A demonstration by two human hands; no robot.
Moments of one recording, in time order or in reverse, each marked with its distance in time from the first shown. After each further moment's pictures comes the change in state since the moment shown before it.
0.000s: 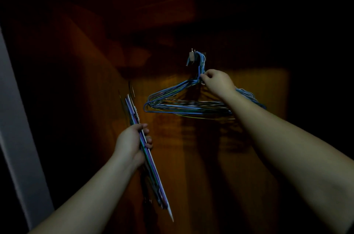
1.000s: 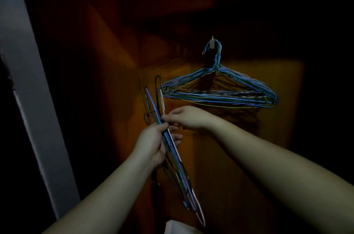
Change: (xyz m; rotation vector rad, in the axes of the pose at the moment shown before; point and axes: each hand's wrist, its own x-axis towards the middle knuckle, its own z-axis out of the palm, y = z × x) left_hand -0.032 -0.011 -0.027 0.053 -0.236 -0.027; right_hand -0.133 -0.100 0.062 0.262 -0.749 -0.060
